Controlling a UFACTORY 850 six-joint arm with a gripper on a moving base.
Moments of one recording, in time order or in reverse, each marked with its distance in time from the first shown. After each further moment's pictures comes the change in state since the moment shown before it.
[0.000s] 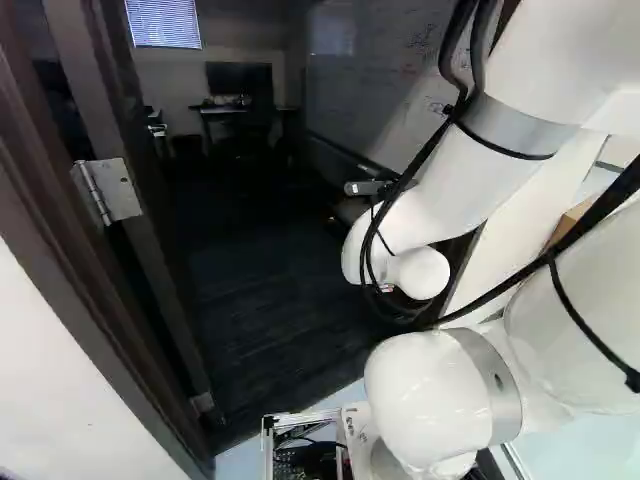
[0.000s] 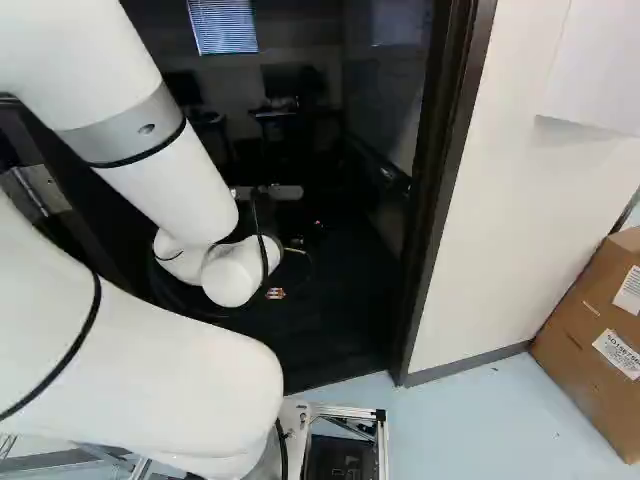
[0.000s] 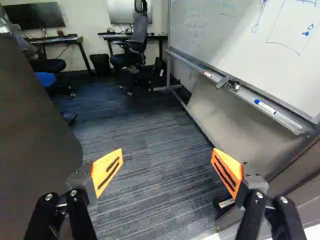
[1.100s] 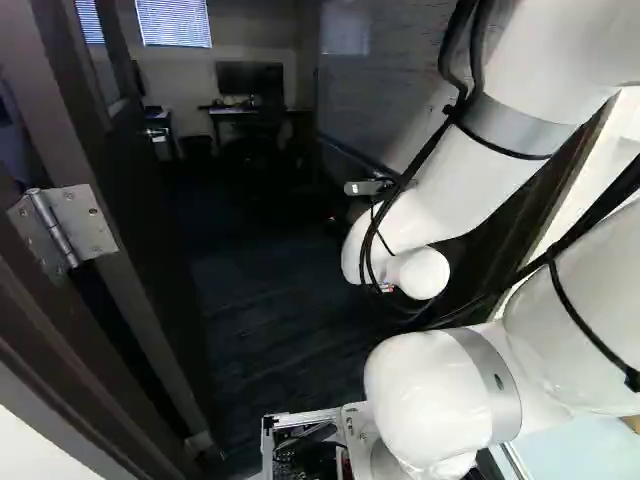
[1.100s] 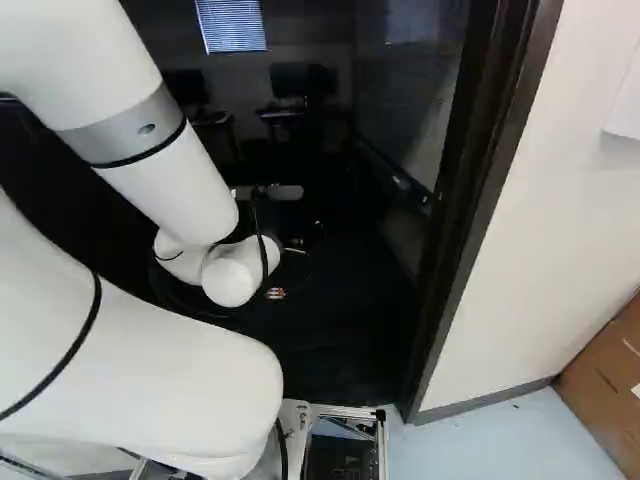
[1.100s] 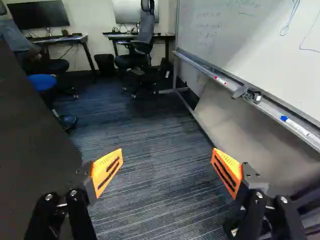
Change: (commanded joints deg) arm 0.0 0.0 0.0 0.0 0.0 0.0
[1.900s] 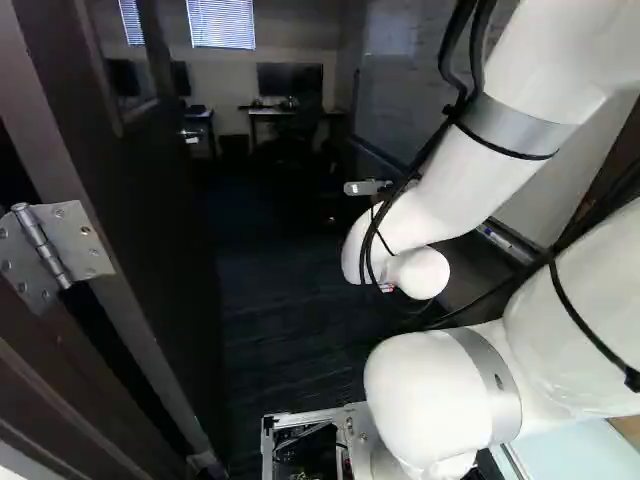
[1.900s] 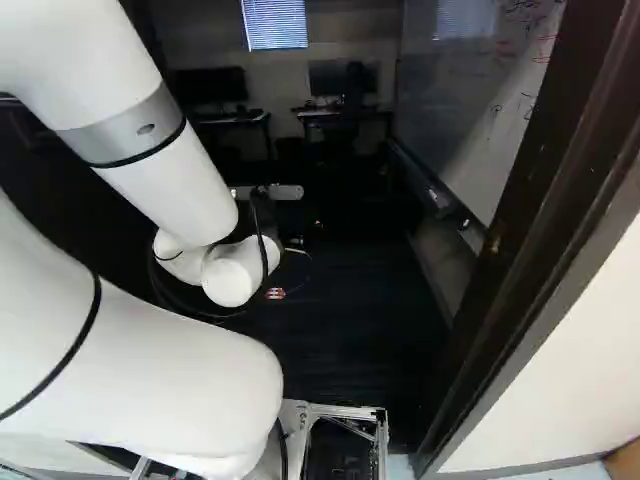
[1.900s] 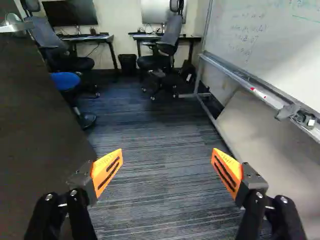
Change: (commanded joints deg) arm 0.0 0.0 0.0 0.0 0.0 0.0
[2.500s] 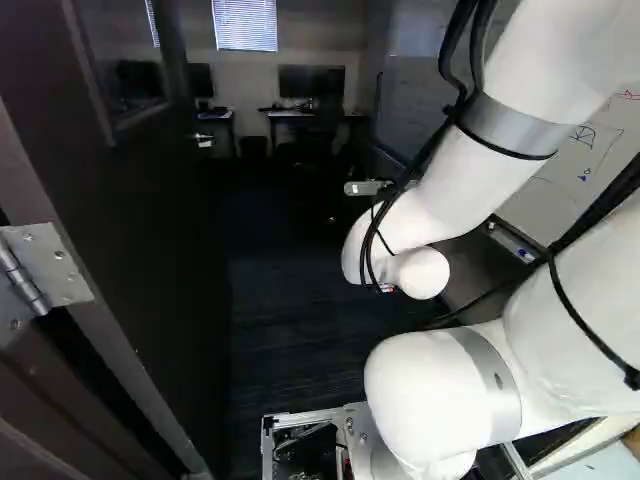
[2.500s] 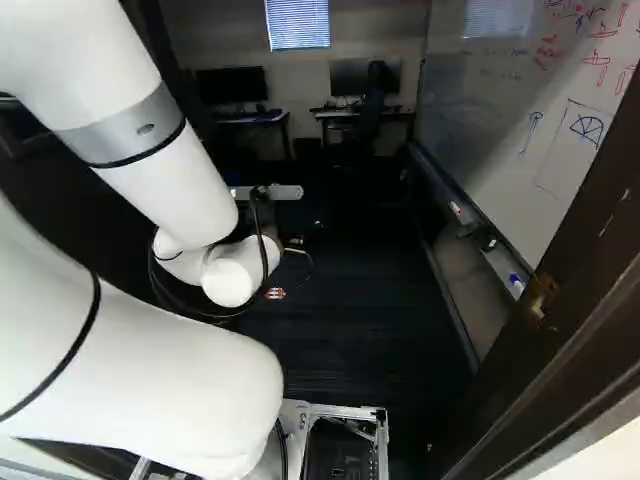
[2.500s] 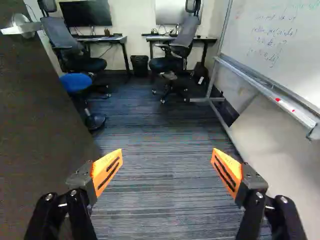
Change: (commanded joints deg) arm 0.0 0.0 0.0 0.0 0.0 0.0
